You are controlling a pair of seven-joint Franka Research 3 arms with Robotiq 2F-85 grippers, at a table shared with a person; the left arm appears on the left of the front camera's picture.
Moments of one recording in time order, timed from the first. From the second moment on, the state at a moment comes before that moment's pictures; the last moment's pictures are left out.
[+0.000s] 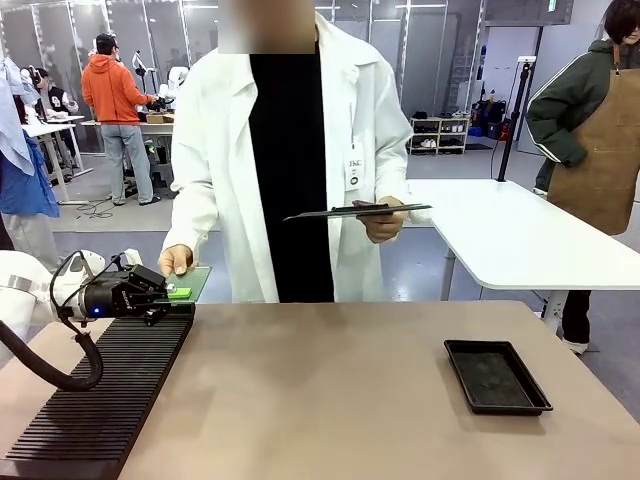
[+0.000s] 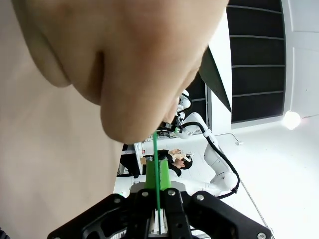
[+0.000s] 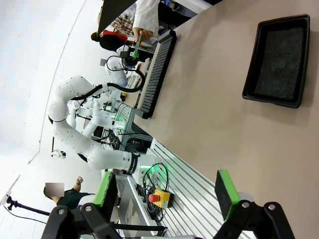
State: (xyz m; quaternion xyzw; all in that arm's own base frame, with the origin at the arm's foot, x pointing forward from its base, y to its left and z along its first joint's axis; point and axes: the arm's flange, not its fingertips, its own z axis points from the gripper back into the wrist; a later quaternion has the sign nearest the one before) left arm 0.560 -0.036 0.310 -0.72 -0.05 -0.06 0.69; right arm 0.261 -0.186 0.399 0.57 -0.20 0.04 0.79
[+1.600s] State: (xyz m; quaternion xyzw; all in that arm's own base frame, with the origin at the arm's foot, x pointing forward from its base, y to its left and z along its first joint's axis) left arm 0.563 -0.037 0.321 -0.71 -0.04 -0.06 0.70; right arm 0.261 -0.186 0.399 0.57 -0.20 0.04 0.79
